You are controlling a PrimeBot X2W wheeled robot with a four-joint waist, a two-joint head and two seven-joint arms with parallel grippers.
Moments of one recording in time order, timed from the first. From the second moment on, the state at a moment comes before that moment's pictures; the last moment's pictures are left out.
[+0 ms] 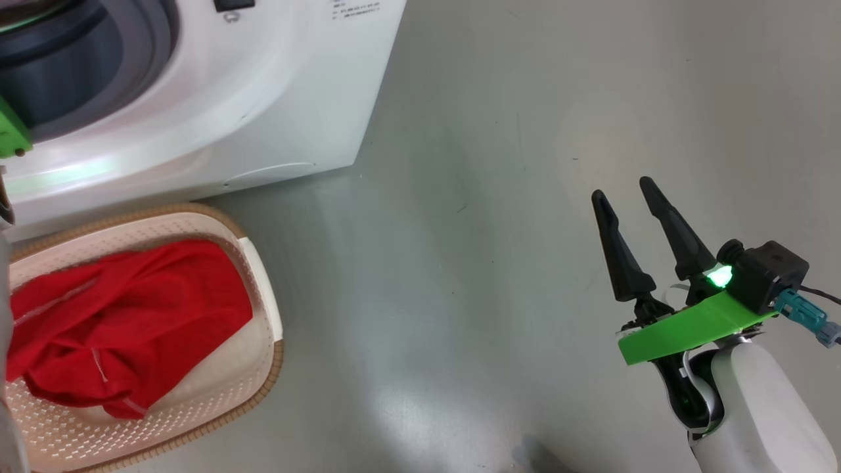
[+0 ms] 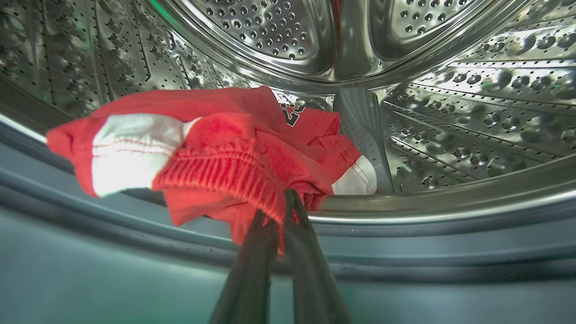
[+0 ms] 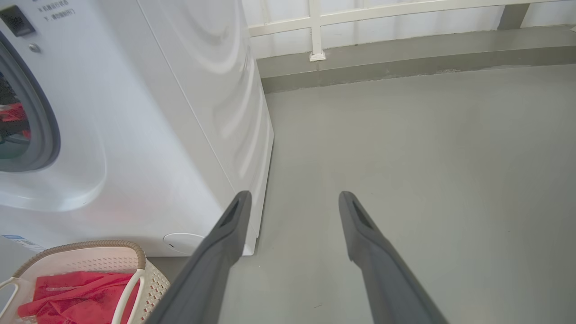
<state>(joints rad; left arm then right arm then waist) -1.28 0.29 0.01 1.29 -0.12 0.10 -0.19 -0.36 -0.17 0.15 0.17 0.41 0.13 -0.25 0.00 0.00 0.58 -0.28</state>
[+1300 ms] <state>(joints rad) -0.46 0.12 0.01 0.37 -0.14 -0.01 -0.25 -0.24 -0.22 0.11 0.18 0.40 0.13 -0.25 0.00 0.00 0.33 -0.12</state>
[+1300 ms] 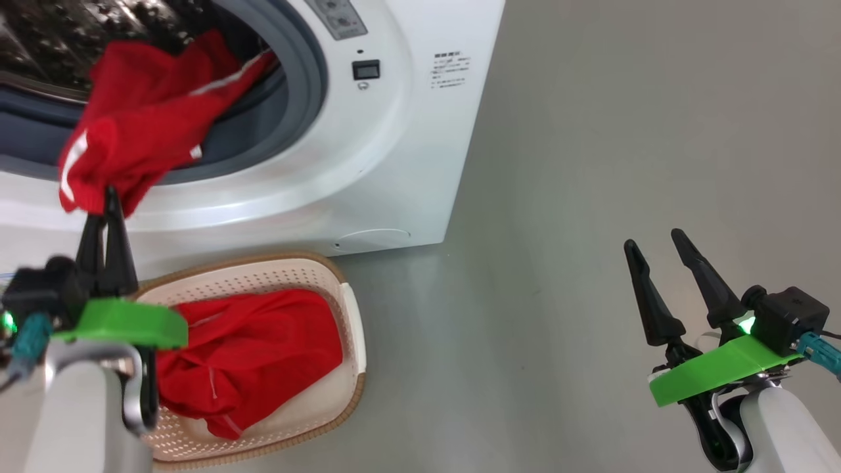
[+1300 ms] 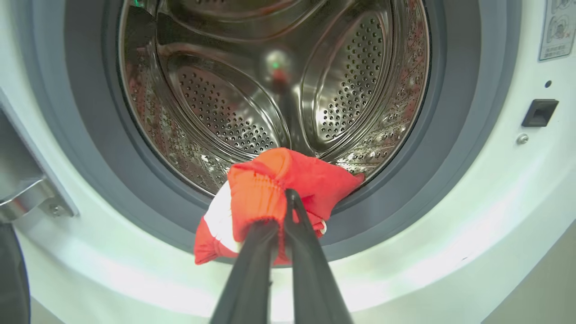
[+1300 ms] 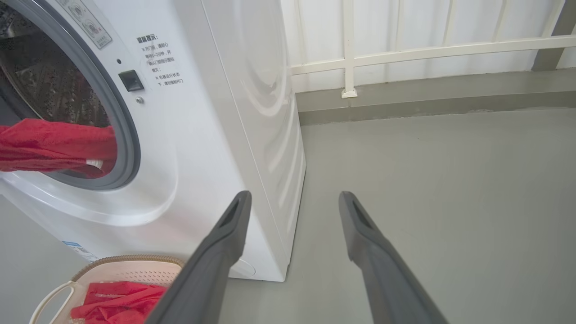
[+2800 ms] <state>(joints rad) -0.24 0.06 -0.08 0.45 -0.21 0.02 -0.23 -0.24 -0.23 0.11 0.17 0.40 0.13 -0.25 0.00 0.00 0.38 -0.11</state>
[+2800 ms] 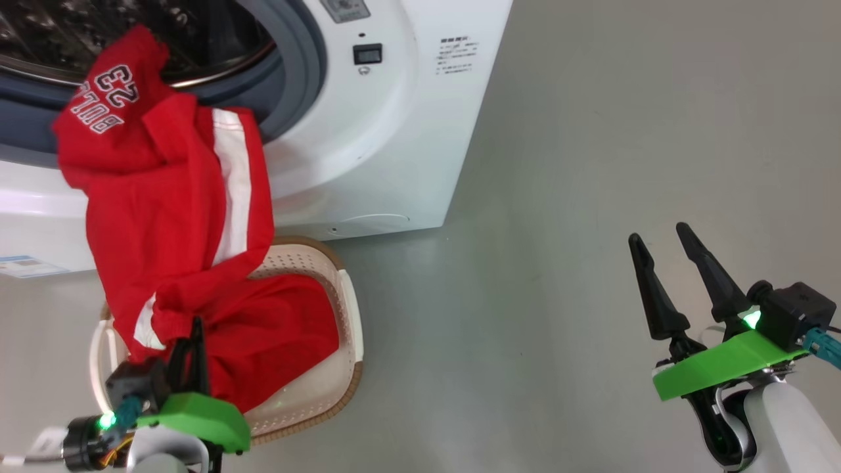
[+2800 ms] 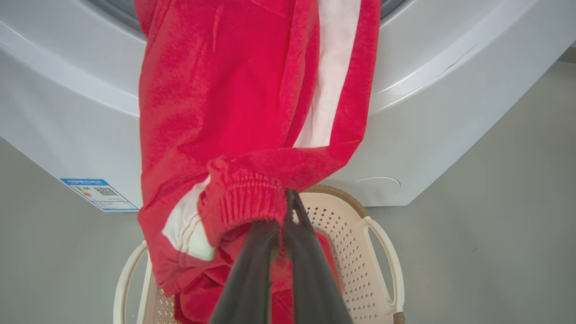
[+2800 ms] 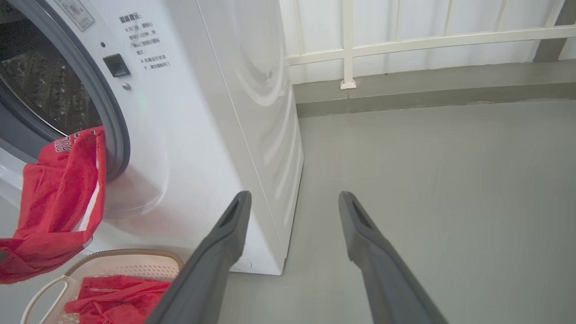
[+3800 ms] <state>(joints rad) -0.69 0.09 -0.09 1.22 -0.20 -0.04 -0.25 -0.29 -0.21 0.12 0.16 0.40 0.13 -0.25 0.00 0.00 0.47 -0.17</state>
